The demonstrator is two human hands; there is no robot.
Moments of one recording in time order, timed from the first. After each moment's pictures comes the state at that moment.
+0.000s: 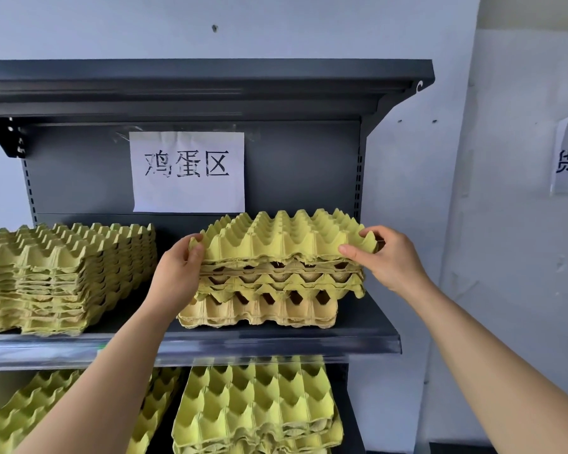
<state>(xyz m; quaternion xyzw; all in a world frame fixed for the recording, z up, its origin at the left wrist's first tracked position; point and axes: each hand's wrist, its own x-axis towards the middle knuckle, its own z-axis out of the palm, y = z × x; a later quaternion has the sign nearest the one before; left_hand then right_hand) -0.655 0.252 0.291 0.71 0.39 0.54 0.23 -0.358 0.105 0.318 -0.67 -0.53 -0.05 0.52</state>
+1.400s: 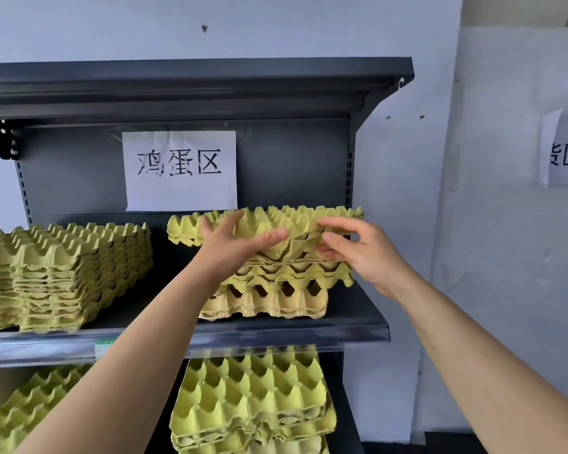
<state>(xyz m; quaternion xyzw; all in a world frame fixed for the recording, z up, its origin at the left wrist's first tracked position) -0.608 0.170 0.343 0.74 0.39 0.40 0.38 -0.402 0.080 0.330 -0.52 -0.61 0.13 0.58</state>
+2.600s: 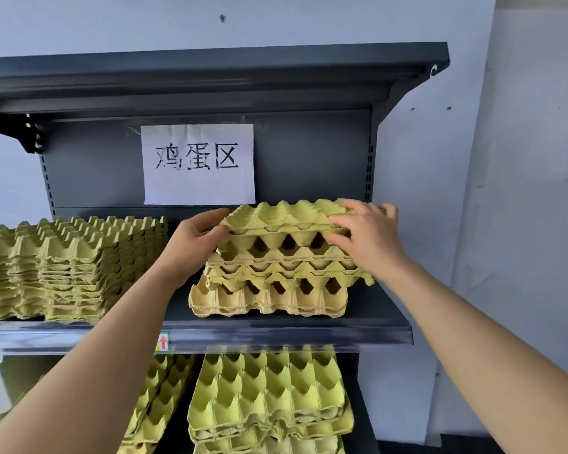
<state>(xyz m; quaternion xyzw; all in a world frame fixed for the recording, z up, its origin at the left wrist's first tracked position) -0.662 0.245 0.327 0.74 0.30 0.49 0.35 -0.395 0.128 0.338 -0.69 -0.60 -0.32 0.25</state>
